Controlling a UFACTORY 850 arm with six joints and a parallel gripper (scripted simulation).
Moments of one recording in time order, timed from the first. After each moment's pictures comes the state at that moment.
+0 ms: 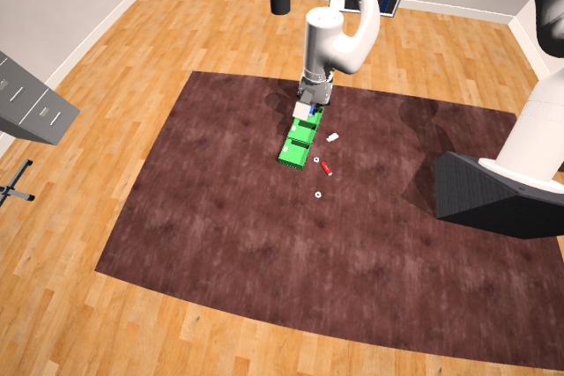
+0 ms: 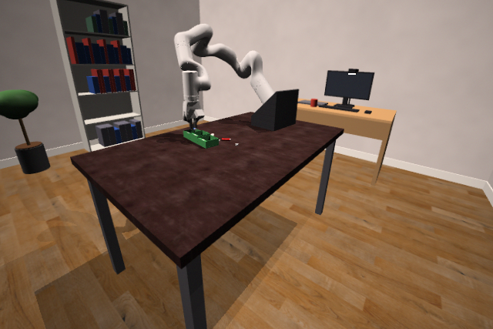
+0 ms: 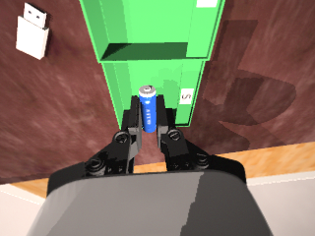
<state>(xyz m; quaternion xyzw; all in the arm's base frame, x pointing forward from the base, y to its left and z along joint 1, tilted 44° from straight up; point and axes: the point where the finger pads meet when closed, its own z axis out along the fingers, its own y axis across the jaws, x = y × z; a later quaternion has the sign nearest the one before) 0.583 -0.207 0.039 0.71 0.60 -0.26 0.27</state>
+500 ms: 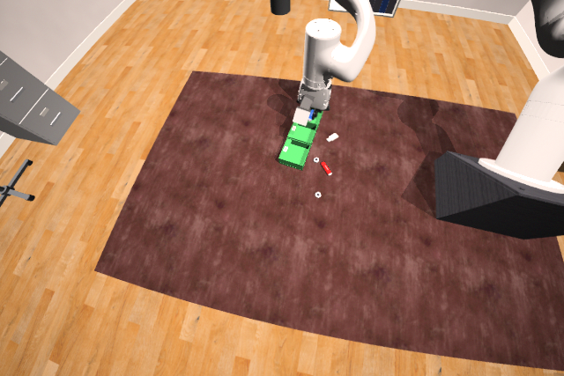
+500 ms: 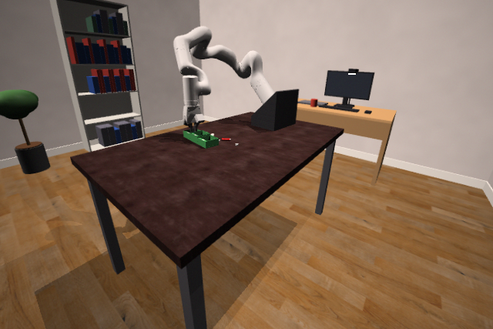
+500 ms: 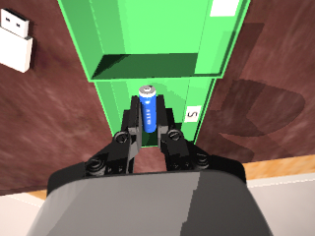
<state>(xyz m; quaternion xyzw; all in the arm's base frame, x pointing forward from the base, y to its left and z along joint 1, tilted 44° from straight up) 0.582 -0.225 0.020 0.71 0.60 -0.26 0.27</state>
